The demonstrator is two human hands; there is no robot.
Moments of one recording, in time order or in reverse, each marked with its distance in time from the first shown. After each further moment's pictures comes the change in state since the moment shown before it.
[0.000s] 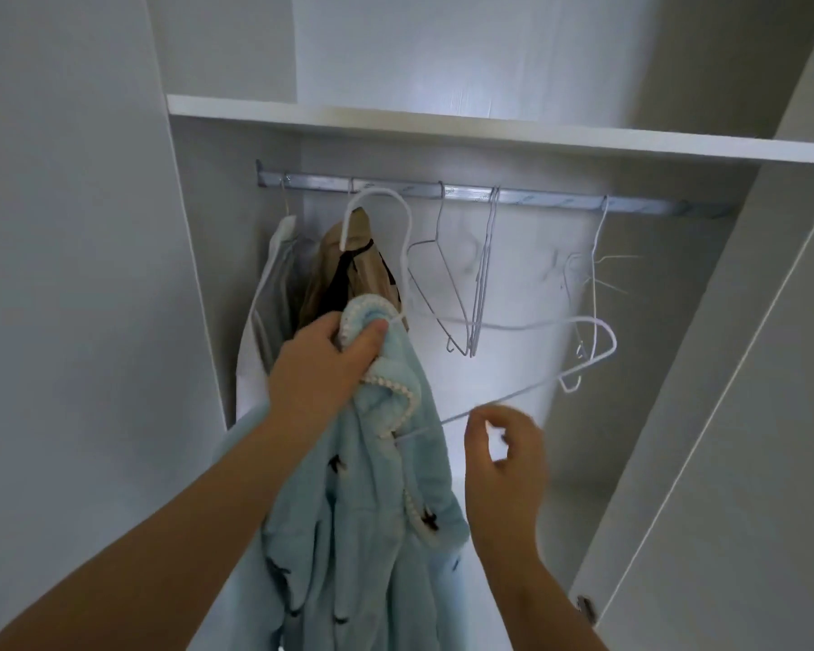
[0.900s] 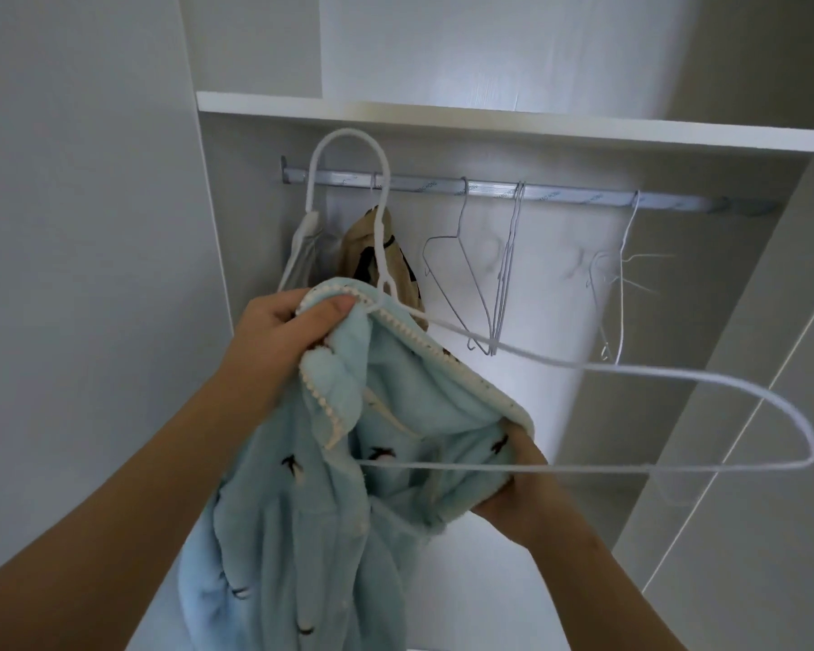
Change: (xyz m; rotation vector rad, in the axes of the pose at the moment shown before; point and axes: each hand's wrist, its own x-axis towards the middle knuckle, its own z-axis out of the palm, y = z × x) left_hand -0.005 0.020 -0.060 -0.546 -0.167 0.011; right_hand 0.030 0.027 -0.007 0.638 -0.448 1.073
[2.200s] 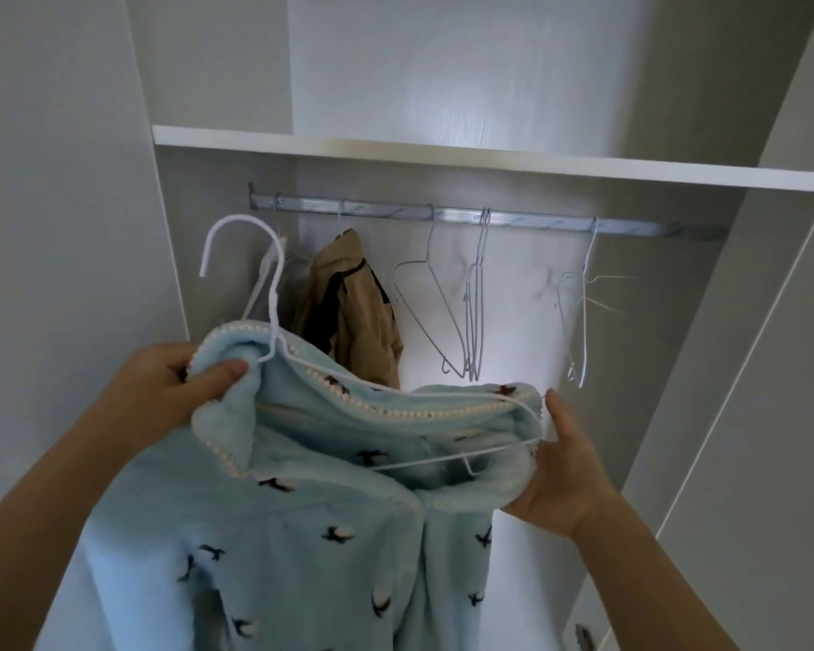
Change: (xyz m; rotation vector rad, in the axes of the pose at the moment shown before) left_hand 0.017 -0.026 -0.062 0.665 0.067 0.027; right_hand 0.003 -0.071 -0.048 0.096 -0.317 0.108
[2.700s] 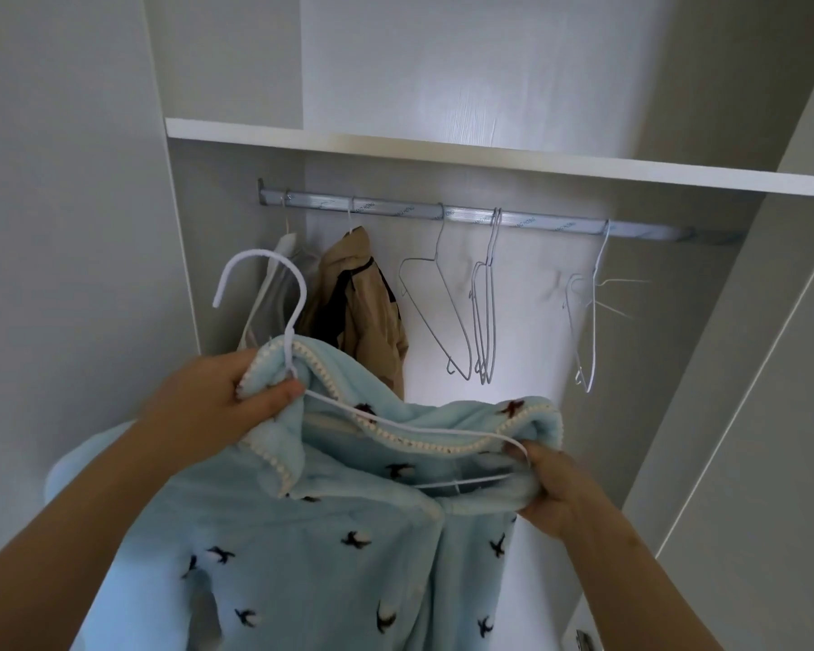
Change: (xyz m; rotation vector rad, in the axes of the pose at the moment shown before) left_hand -0.015 0.019 0.017 0.142 -0.090 0.134; right_hand 0.028 0.015 -0.007 -0.310 0.574 -0.136
